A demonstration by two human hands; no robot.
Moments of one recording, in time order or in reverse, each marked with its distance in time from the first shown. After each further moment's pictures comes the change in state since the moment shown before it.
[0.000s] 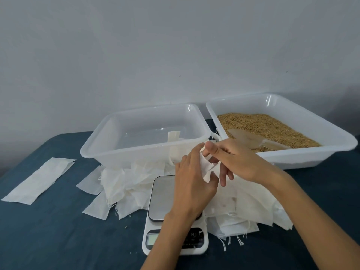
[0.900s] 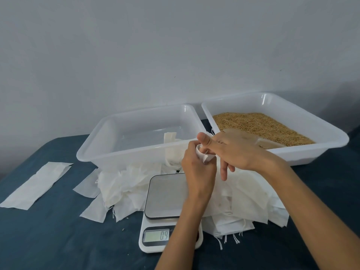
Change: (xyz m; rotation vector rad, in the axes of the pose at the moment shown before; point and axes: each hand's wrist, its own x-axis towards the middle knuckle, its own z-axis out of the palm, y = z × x) left_hand 0.032 0.016 0.039 -0.428 0.264 -0.263; right_hand -0.001 -0.032 -0.015 -0.234 -0.069 0.144
